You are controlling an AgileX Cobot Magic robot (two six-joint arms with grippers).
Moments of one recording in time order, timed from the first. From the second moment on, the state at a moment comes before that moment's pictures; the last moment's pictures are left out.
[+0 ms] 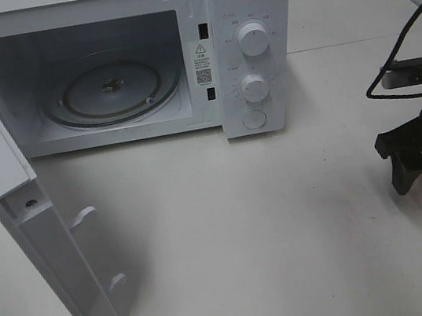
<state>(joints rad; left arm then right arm) 0.14 0.00 -0.52 -0.09 1.08 0.10 0.06 1.73 -0.88 0.03 0.67 0.01</state>
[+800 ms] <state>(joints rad) 0.14 0.00 -0.52 -0.09 1.08 0.10 0.06 1.81 -0.88 0.01 0.61 0.04</state>
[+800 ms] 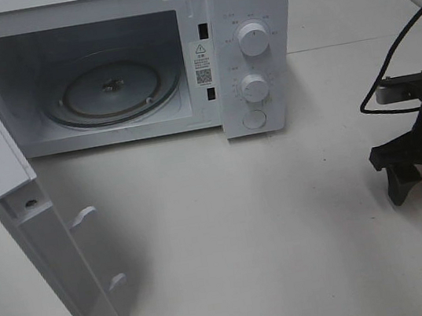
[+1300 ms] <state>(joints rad) 0.14 0.00 -0.52 -0.09 1.08 0.10 0.06 1.81 -0.86 0.00 0.60 0.04</state>
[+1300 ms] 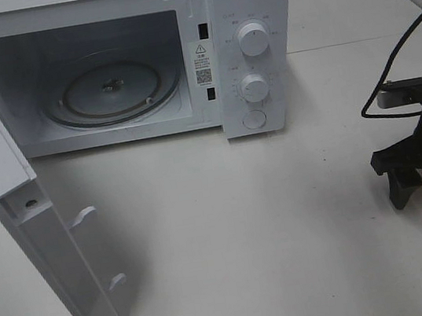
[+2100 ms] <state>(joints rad) 0.14 0.00 -0.52 -0.09 1.08 0.10 0.06 1.84 -0.86 -0.02 0.59 0.07</state>
